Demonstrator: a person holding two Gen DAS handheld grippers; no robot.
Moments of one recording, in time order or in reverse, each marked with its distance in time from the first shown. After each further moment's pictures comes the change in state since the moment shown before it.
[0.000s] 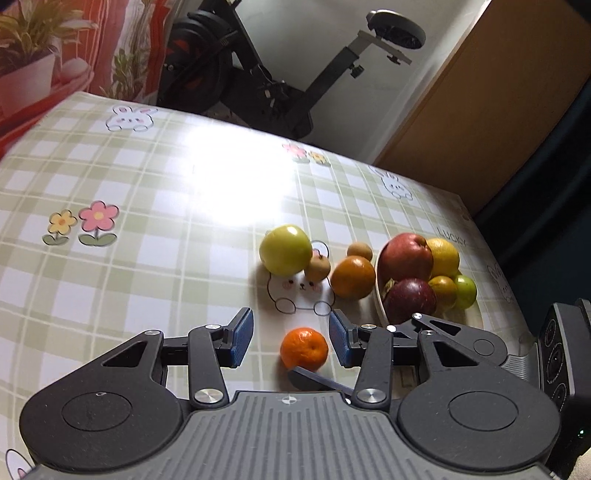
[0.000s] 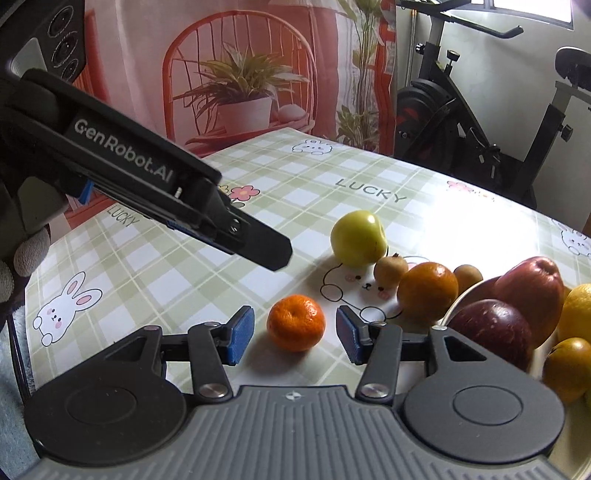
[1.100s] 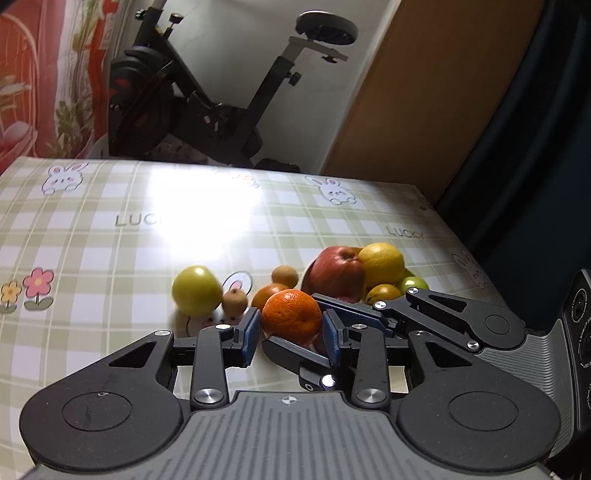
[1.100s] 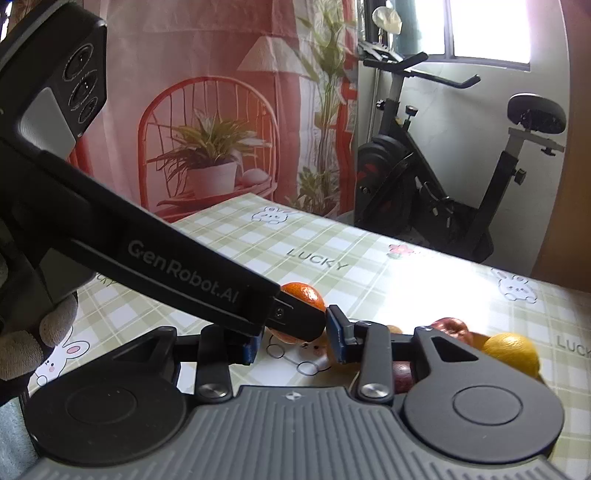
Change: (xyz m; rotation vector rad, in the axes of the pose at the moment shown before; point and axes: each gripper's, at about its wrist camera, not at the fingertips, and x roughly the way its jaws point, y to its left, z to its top) left arm 0.001 -0.079 0.020 0.187 -0.066 -0.040; right arm -0.066 -0.016 0.021 0.014 -0.199 -0.126
